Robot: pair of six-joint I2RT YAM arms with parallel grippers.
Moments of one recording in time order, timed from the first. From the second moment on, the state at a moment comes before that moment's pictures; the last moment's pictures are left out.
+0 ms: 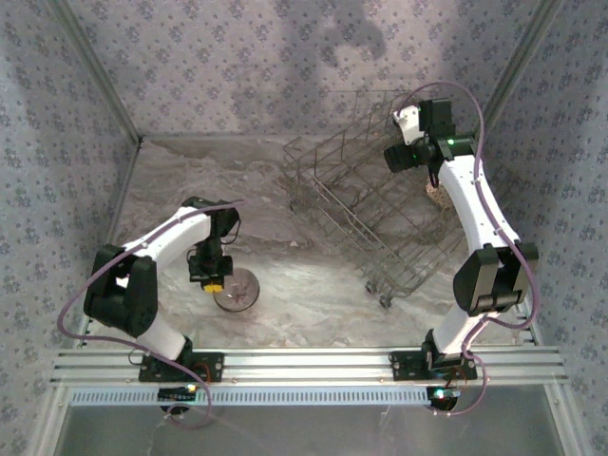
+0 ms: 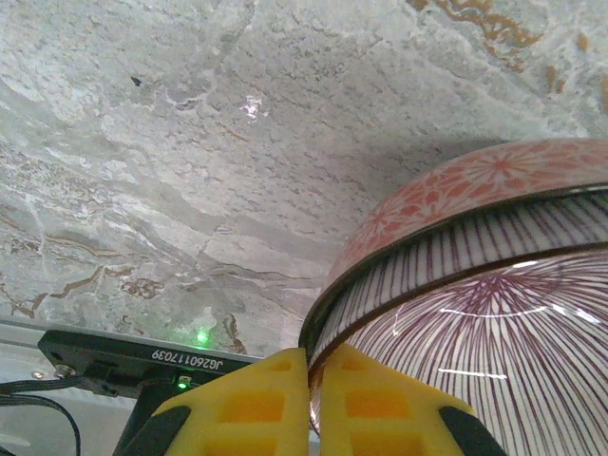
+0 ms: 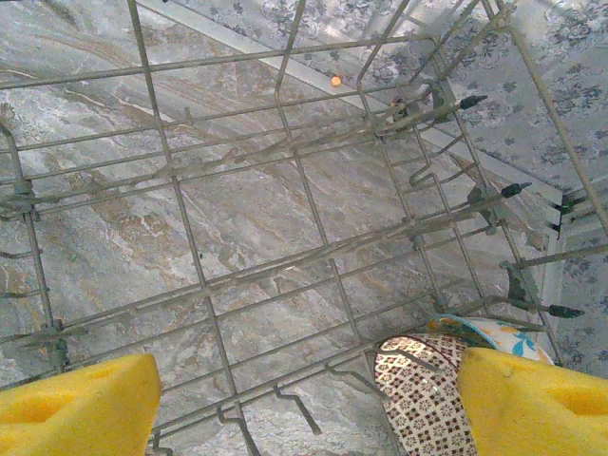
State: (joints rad) left arm -0.40 1.57 1.07 -1.35 0.01 -0.49; right arm 0.13 1.68 1.70 -0.79 0.04 -0.35
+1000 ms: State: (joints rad) left arm -0.40 1.57 1.17 -1.37 0.06 -0.45; right arm 0.14 1.68 1.70 -0.78 0.06 -0.35
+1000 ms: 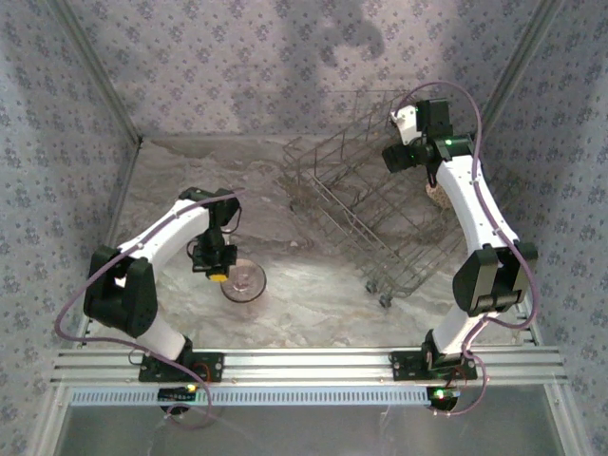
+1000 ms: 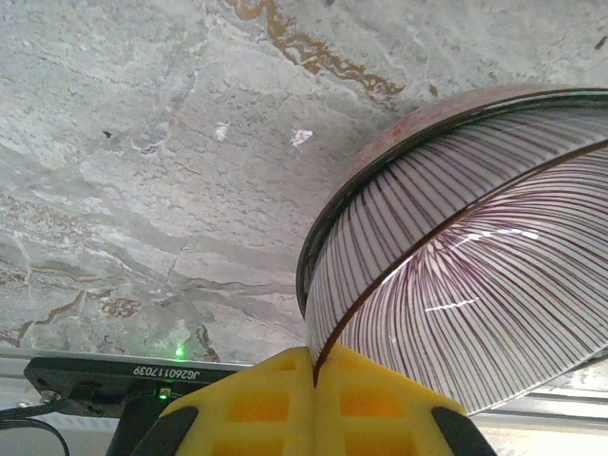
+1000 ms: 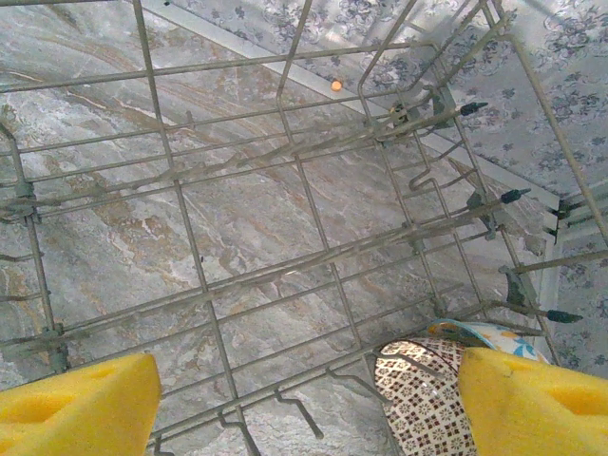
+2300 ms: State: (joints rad) left arm -0.39 1.57 1.15 -1.31 0.09 -0.45; right arm 0.16 1.68 1.70 -0.79 0.06 -0.35
